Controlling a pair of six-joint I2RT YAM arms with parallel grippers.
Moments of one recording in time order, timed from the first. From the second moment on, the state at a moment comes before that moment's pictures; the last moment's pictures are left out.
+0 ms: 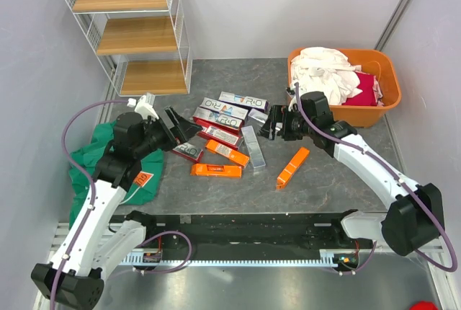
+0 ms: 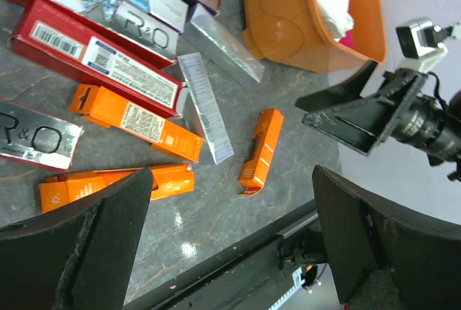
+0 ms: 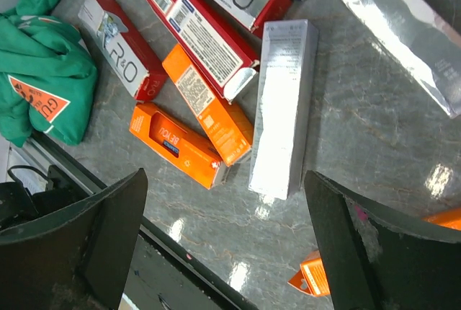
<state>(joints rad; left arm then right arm) -0.28 0.80 0.85 -0.43 0.32 -0.73 0.43 1.27 0.98 -0.35 -0.34 0.48</state>
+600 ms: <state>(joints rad) -0.28 1.02 0.85 -0.50 0.25 -0.74 0.57 1.47 0.97 -0.39 -0.18 0.44</state>
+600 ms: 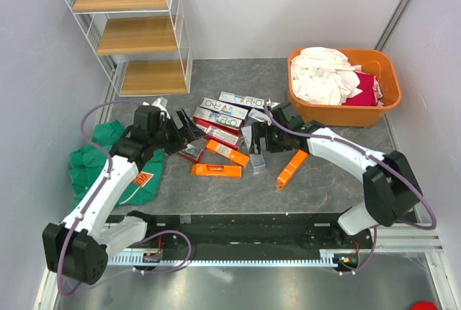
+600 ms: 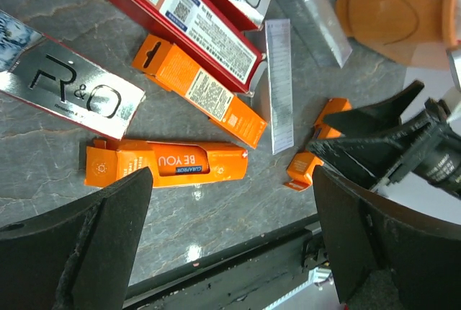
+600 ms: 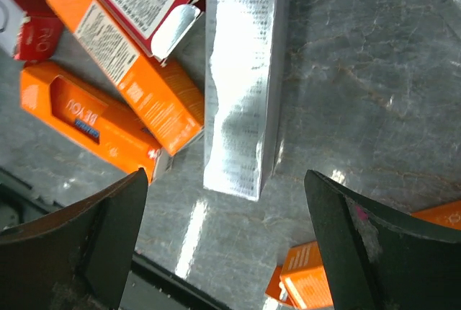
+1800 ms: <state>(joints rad) -0.28 1.16 0.83 -0.51 0.32 -0.68 0.73 1.97 1.33 -0.44 0.26 0.44</state>
